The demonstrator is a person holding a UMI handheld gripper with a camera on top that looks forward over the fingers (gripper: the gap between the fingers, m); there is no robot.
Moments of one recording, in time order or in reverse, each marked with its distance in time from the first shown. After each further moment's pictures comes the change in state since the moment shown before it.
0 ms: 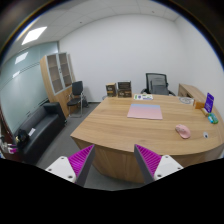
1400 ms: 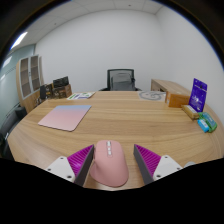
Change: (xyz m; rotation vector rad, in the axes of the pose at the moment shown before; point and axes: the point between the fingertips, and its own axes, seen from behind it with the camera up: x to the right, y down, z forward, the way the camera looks) arm 0.471 -0.007 0.218 0.048 0.211 0.024
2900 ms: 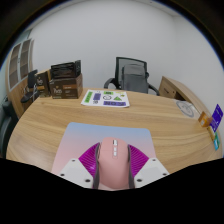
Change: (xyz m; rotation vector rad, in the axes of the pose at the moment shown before) arm -0.233 -0.094 0.209 -0.169 0.170 -0.047
